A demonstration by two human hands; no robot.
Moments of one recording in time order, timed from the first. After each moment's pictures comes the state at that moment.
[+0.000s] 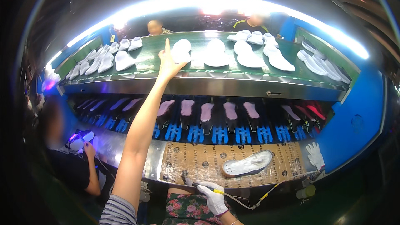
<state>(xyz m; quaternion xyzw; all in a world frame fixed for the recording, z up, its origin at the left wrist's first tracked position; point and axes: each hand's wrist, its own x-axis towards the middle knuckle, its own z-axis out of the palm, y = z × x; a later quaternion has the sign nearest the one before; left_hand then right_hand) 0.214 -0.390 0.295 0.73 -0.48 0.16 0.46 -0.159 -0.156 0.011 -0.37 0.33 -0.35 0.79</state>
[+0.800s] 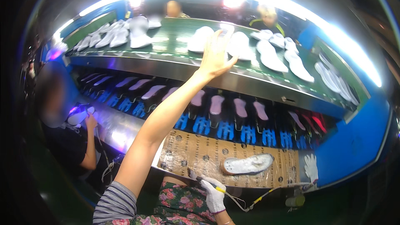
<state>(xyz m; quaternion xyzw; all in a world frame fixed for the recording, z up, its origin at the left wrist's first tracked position) 0.129 -0.432 0.275 0.51 -0.59 0.38 0.50 -0.169 -0.158 -0.001 -0.37 0.36 -0.38 0.77</state>
